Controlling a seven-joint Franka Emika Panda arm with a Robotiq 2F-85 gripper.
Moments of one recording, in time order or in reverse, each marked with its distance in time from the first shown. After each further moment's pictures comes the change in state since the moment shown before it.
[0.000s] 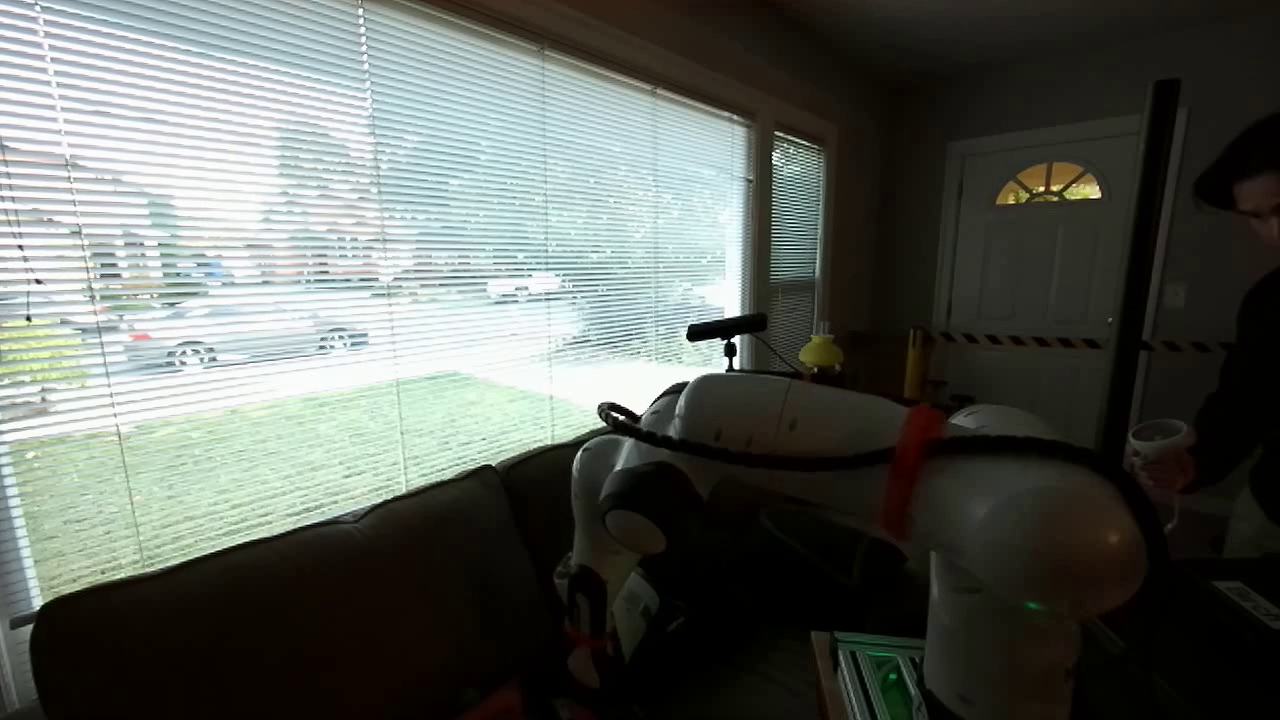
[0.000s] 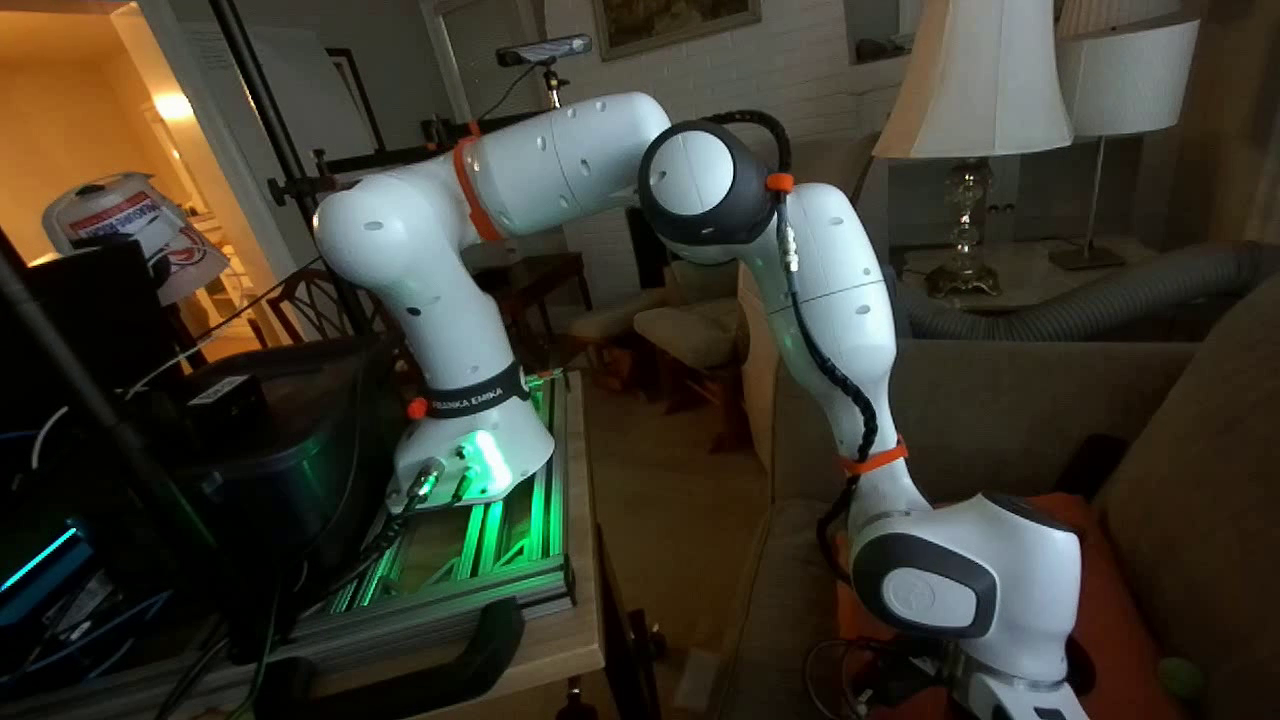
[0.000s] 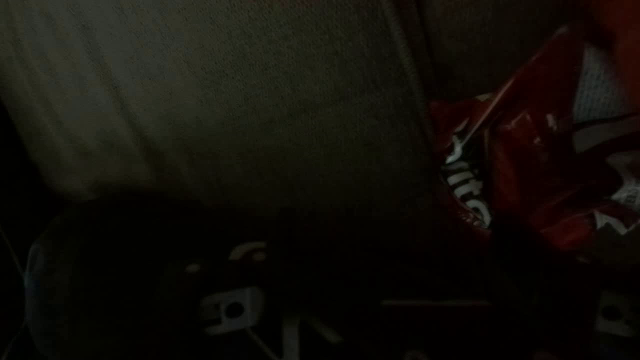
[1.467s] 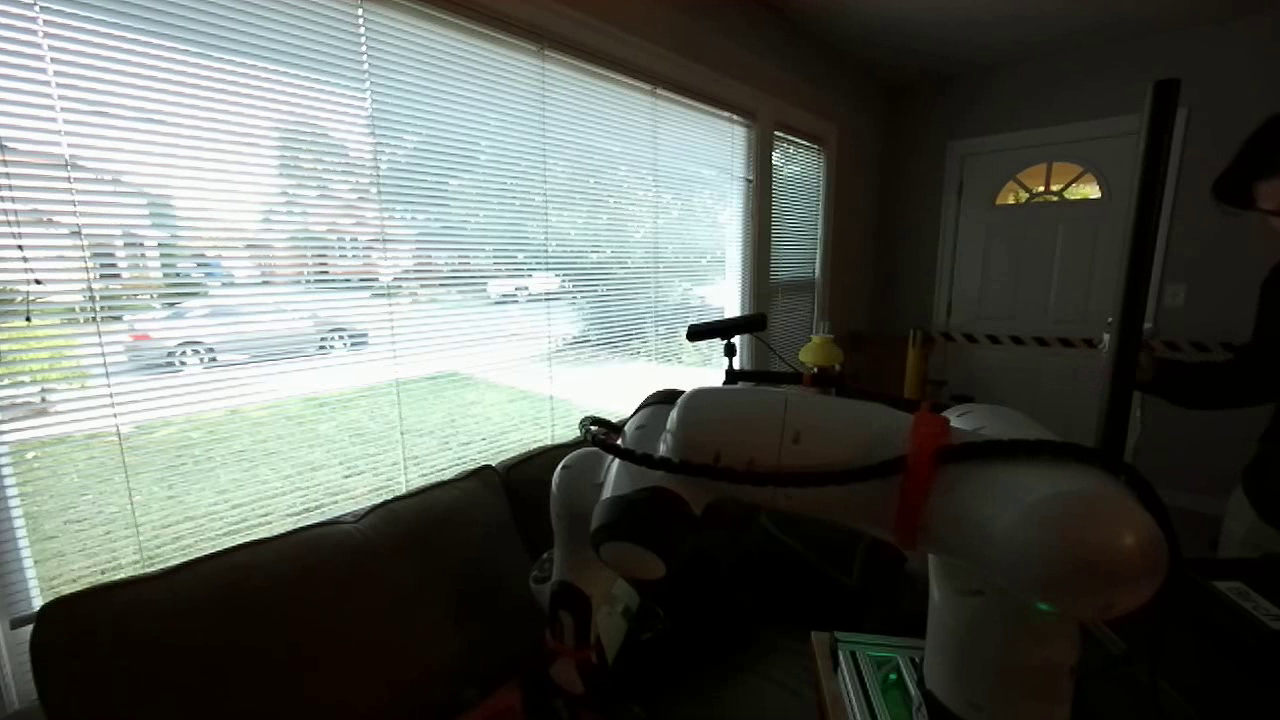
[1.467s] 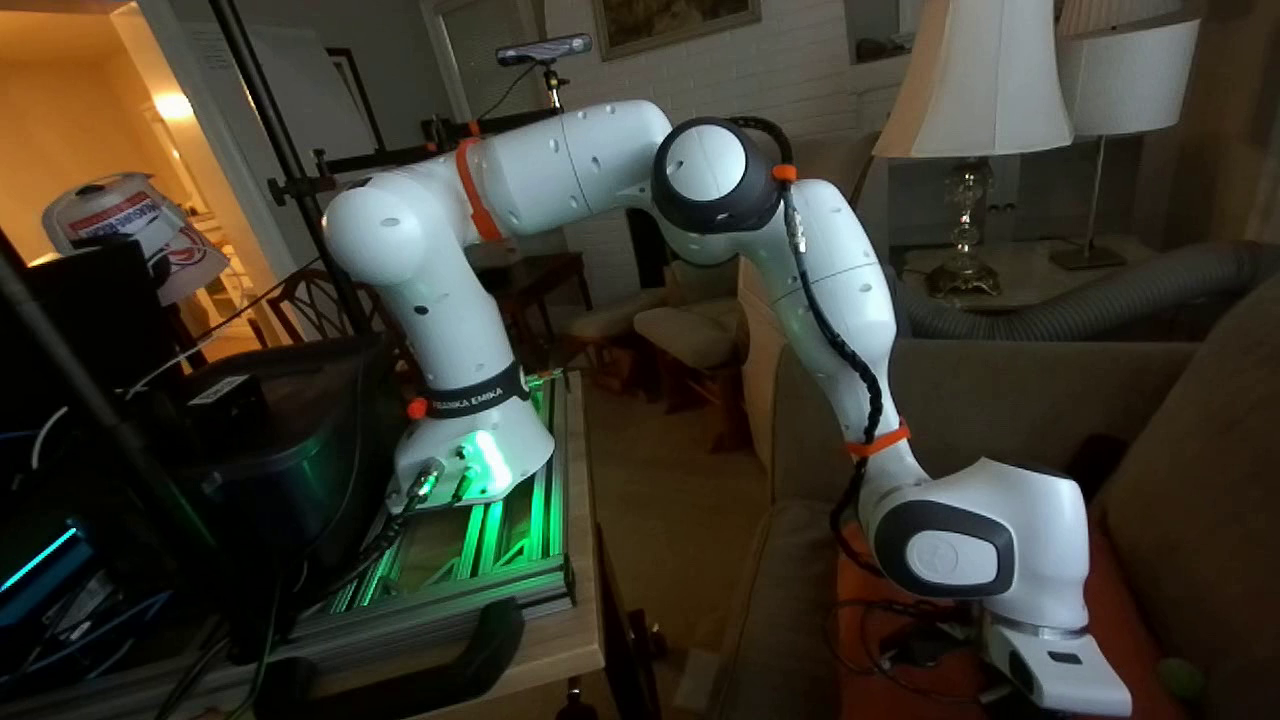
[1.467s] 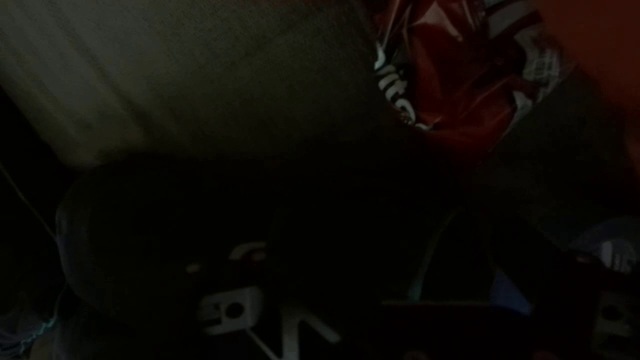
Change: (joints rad) arm 0.120 0.026 -0.082 0.028 0.035 0.032 0.224
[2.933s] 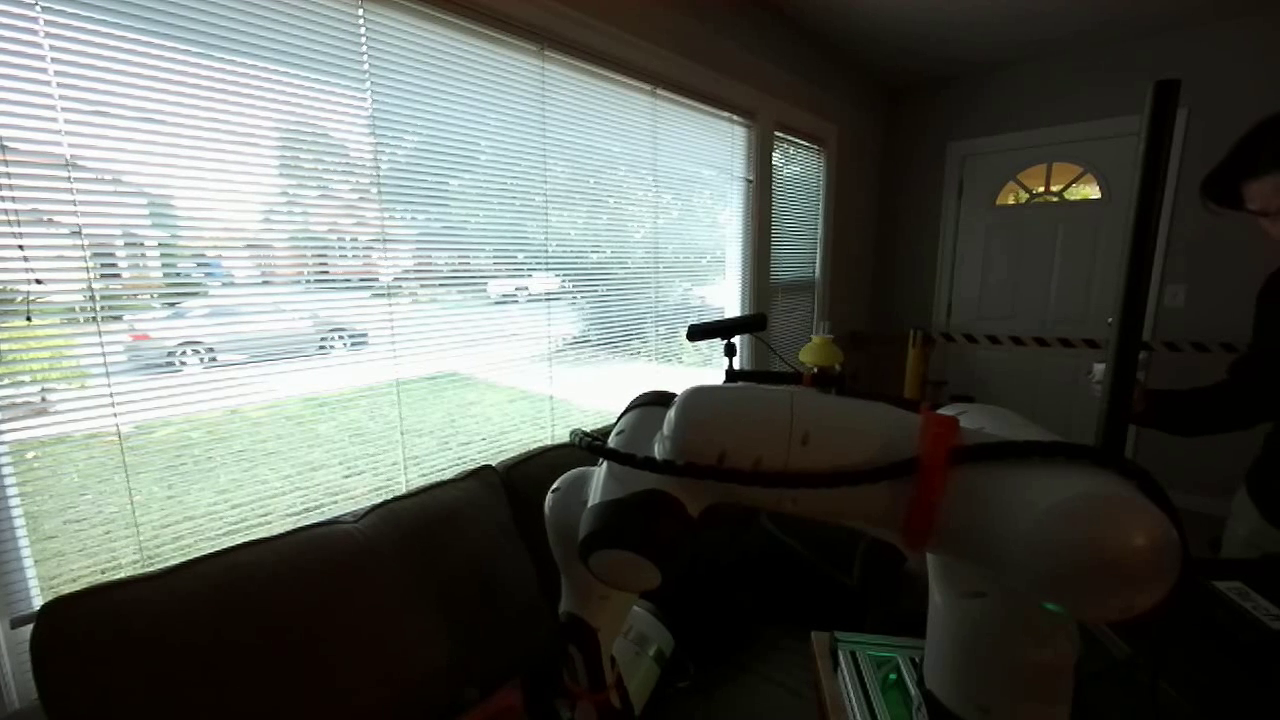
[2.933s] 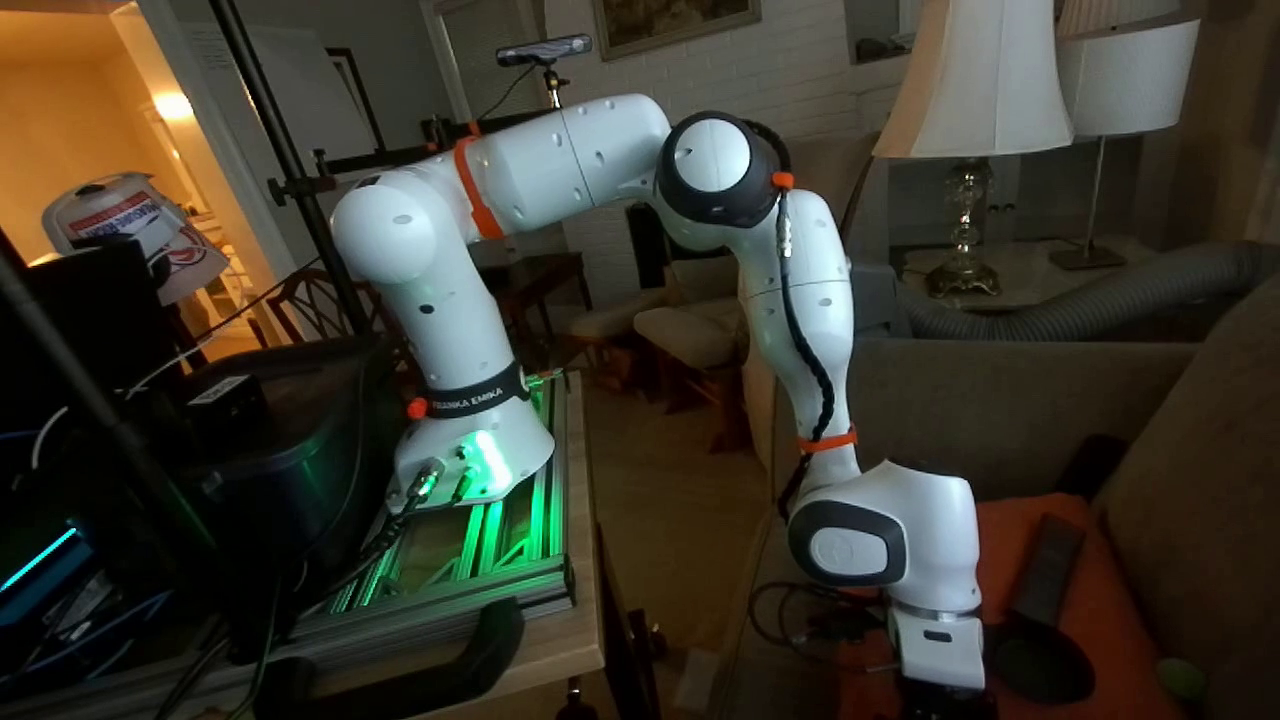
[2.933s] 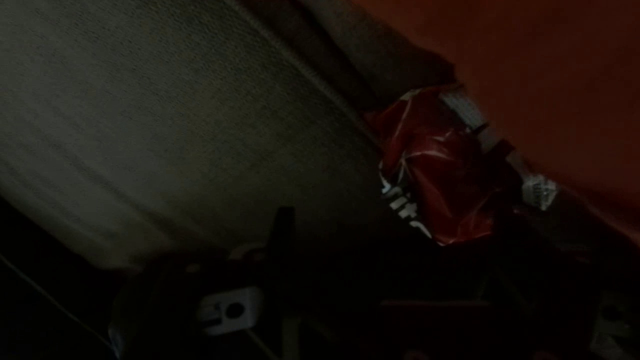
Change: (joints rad) arm 0.088 -0.025 0.049 -0.252 0.159 0.254 0.143
